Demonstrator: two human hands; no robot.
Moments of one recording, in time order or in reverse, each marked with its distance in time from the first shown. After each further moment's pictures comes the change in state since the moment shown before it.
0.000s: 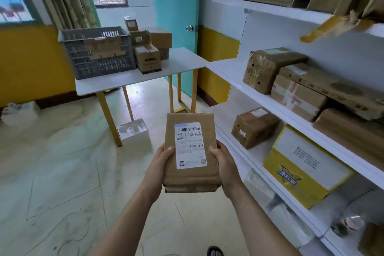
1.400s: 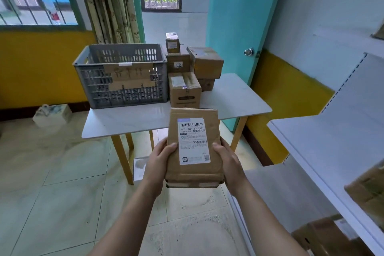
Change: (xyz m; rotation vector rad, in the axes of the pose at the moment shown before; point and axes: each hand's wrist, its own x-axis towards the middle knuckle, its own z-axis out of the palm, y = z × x) left_hand 0.520 0.177 -0.093 -0.060 0.341 0.179; right_hand 0.592 -0.113 0.145 -0.028 -0.378 0.019
